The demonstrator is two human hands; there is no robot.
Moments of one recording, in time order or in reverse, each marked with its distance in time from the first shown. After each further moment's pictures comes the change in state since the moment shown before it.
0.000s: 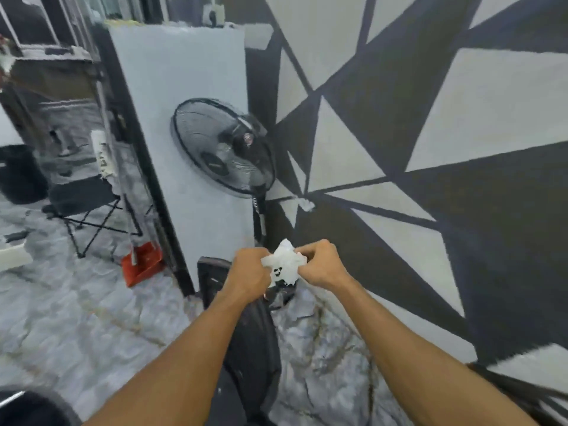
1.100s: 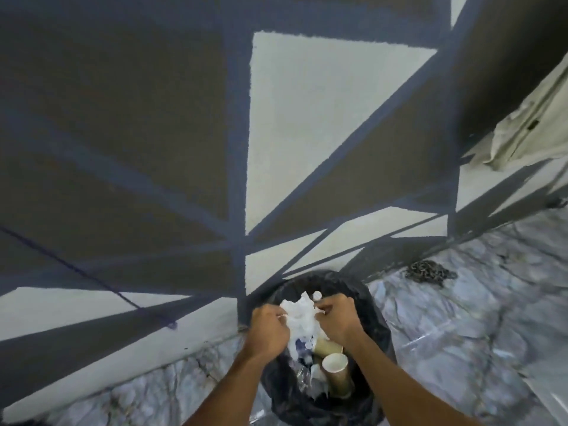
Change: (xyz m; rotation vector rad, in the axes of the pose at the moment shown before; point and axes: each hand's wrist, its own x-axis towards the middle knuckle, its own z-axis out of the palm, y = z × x) left_hand -0.082 0.331 0.644 0.082 -1.088 0.471; right_hand -0.329 0.522 -0.291 0.118 0.760 1.207
